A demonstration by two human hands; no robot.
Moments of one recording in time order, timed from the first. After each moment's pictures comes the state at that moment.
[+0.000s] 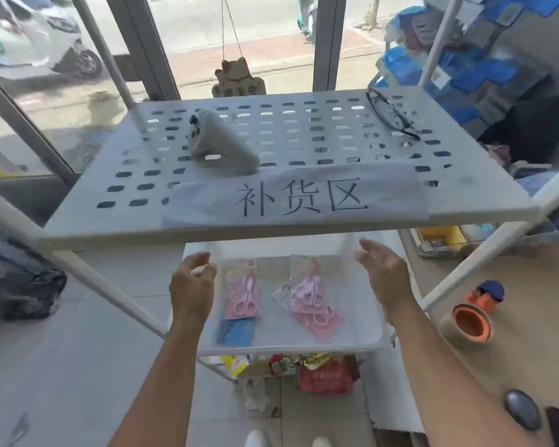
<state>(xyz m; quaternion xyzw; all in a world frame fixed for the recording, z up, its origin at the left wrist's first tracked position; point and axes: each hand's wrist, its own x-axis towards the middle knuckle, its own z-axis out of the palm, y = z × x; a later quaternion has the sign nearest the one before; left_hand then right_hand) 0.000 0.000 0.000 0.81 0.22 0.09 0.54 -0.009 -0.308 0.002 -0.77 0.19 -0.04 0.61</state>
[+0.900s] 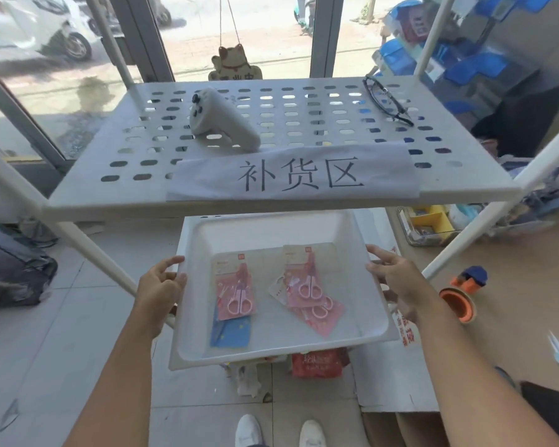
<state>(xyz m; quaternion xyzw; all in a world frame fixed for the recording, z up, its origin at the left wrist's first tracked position) -0.036 0.055 0.006 0.77 0.25 -0.05 0.59 -0.041 -0.344 0.005 -0.72 0.23 0.13 0.64</state>
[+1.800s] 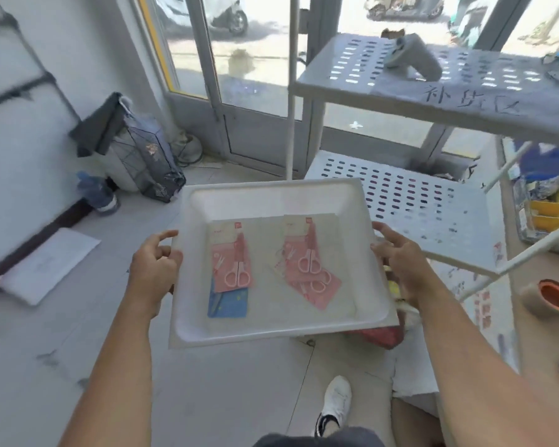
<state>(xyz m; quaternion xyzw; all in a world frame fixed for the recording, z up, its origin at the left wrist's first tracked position) -0.382 0.197 0.031 0.74 0.37 0.16 0.54 -0.215 -0.159 0.024 -0.76 0.02 0.21 0.62</state>
